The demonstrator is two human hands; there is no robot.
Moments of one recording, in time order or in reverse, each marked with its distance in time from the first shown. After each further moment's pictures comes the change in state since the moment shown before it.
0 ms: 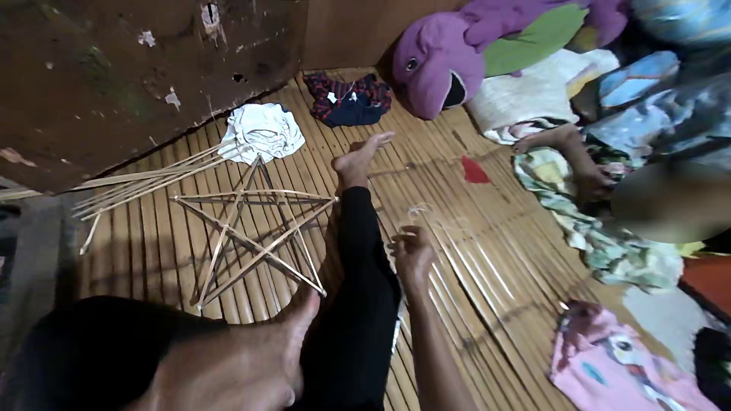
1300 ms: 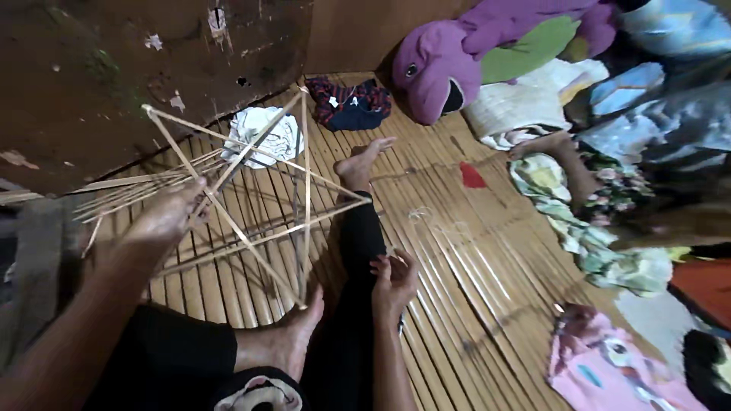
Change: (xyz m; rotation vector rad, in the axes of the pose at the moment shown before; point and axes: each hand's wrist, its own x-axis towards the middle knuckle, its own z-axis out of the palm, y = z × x) left_hand 0.114 -0.141 -0.066 -0.411 0.384 -1.036; right_hand -0.076 -0.035 0.049 0.324 0.350 -0.143
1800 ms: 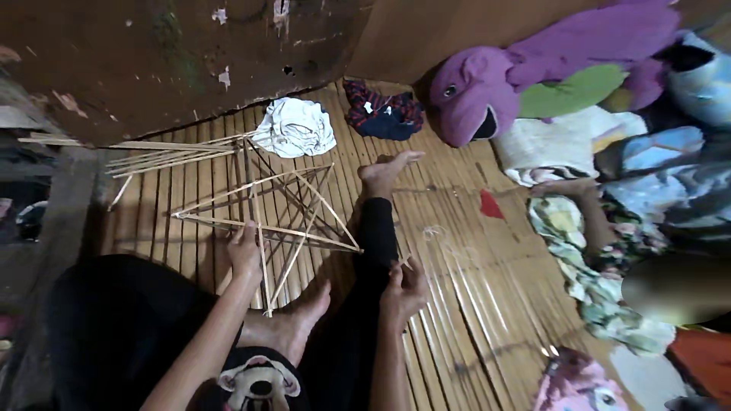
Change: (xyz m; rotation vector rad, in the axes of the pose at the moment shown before) left_hand -0.023 -0.135 0.076 -0.523 0.384 -0.076; right_hand 0.000 0.004 -0.003 -0.182 -0.019 -0.063
